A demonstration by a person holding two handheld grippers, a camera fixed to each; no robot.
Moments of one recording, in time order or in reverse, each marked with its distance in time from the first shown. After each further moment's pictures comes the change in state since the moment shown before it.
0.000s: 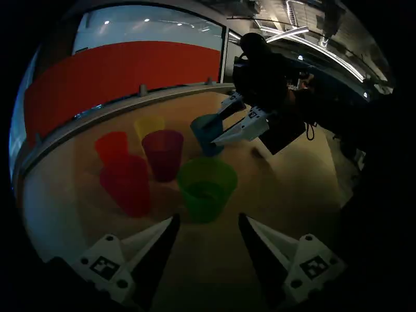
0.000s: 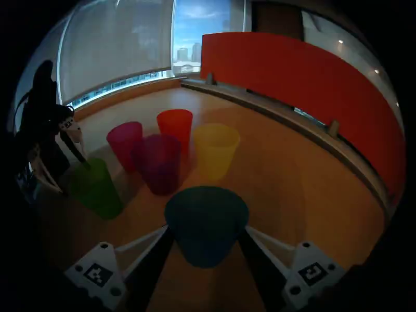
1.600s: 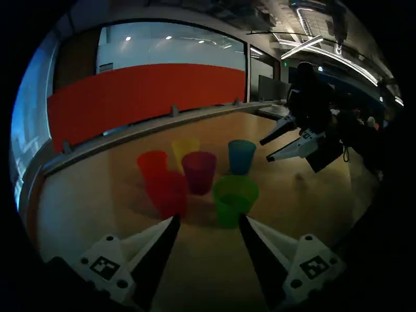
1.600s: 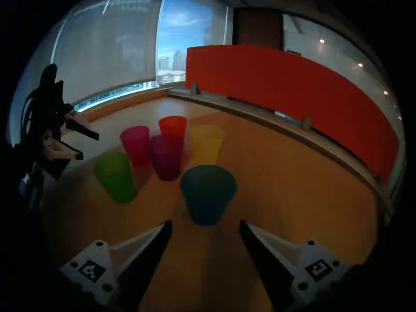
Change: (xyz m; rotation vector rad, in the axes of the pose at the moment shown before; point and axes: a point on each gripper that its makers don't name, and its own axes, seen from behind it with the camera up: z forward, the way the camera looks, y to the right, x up) left arm 0.022 -0.036 -0.049 0.215 0.135 -0.012; right arm -0.026 -0.014 -0.082 -0.123 0.070 0.072
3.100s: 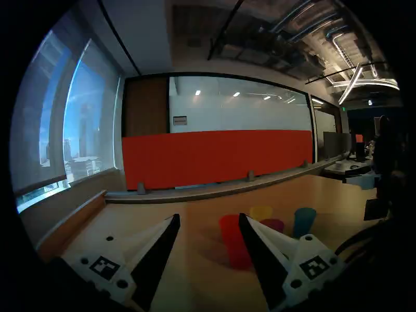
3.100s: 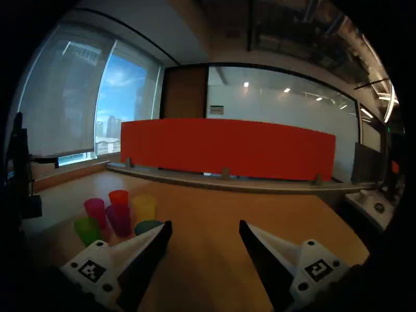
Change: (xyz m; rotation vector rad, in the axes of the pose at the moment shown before) left arm 0.083 -0.090 -0.085 0.512 0.399 -0.080; right arm 0.058 0.061 -0.116 -0.453 0.462 0.186
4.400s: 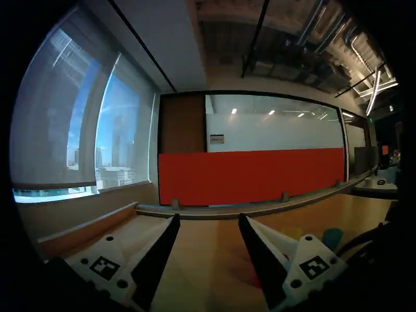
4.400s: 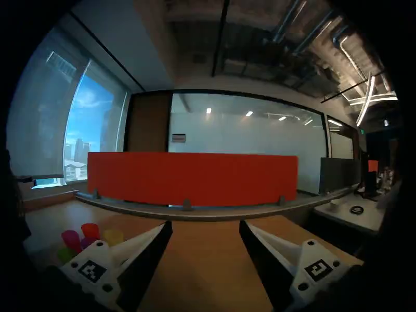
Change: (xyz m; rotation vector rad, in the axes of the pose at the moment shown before) left arm 0.024 -0.044 -0.003 0.251 0.122 -0.030; right arm 0.061 0.059 -0.026 -0.242 0.166 0.040
